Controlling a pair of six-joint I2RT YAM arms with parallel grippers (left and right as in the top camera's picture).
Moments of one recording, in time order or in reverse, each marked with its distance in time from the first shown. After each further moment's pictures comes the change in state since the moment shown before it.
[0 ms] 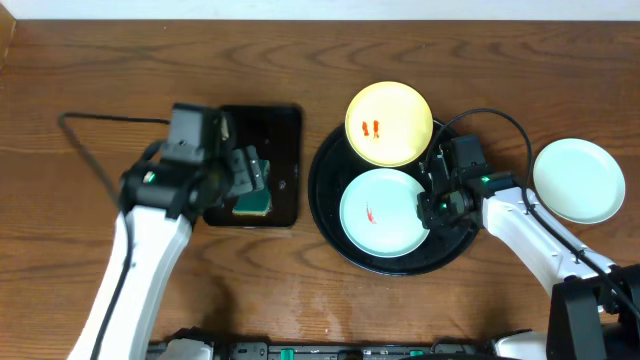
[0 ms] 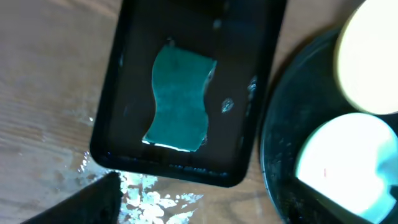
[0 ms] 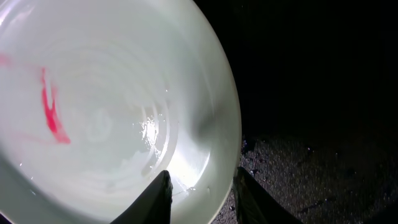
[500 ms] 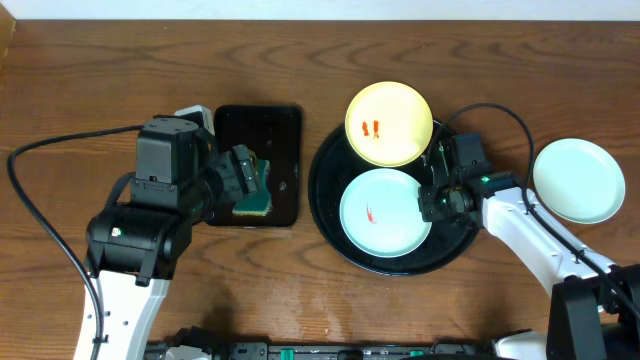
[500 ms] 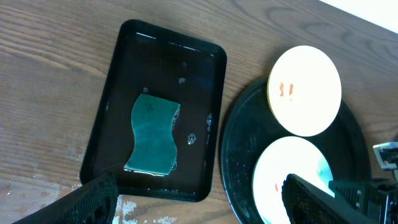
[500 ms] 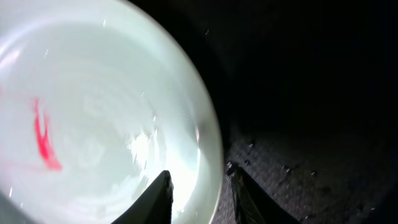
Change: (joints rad) left arm 0.000 -0.238 0.000 0.067 0.035 0.006; right arm 0.000 0.000 0.000 0.054 0.045 0.013
